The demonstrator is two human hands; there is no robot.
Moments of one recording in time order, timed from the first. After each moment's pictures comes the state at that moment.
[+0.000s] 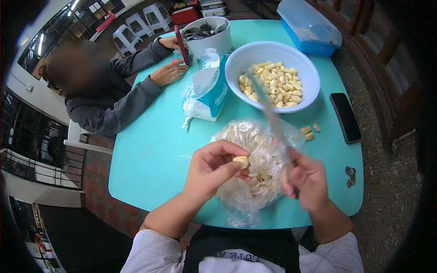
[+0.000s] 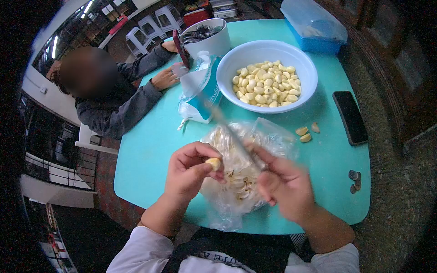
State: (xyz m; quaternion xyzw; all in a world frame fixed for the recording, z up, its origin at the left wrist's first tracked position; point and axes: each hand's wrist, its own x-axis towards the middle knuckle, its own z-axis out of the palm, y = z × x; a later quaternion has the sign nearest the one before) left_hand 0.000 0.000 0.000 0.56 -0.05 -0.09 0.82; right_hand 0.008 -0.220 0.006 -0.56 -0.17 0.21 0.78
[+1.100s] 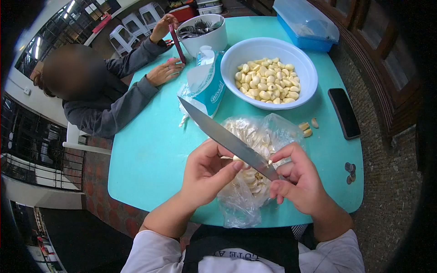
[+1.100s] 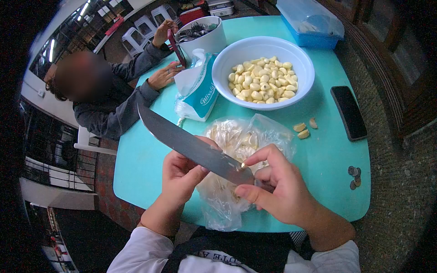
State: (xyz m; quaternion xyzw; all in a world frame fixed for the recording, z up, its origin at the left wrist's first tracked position) left_hand -0.002 -0.007 0.007 0.61 -0.12 -0.02 0.78; right_hand 0.005 -0.217 0.018 -0.64 -0.13 0.27 0.71
